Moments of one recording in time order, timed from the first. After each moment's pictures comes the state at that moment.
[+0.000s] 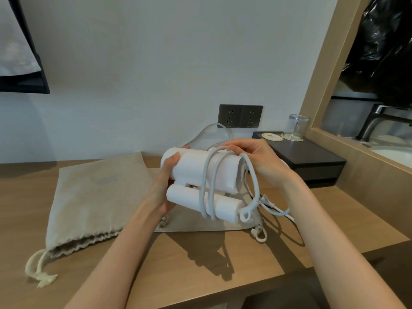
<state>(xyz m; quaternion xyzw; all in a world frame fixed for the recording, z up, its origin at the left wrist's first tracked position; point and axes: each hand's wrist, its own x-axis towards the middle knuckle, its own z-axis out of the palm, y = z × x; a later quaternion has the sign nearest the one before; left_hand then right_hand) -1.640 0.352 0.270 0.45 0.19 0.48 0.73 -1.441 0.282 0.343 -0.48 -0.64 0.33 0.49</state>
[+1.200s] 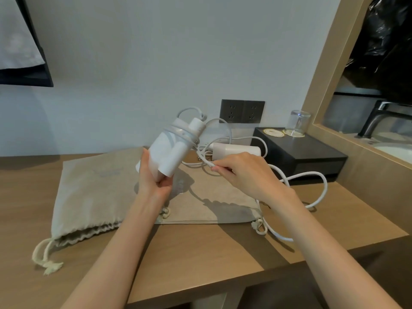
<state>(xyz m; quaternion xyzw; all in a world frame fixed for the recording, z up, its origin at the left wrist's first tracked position) -1.646 0.374 0.264 0.06 0.26 0.60 0.75 -1.468 0.274 0.321 -0.61 -0.77 -0.10 0.16</state>
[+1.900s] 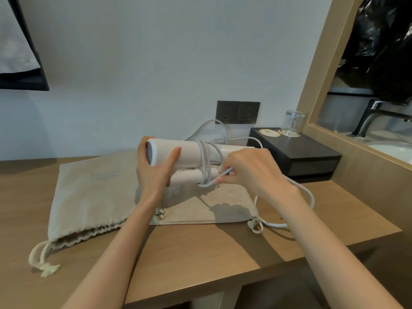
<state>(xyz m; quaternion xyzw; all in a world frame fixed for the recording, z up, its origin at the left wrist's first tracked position) -1.641 0.362 0.262 0.51 0.40 0.67 0.35 -1.461 0.262 0.337 -0.60 -0.76 -0.22 0.10</state>
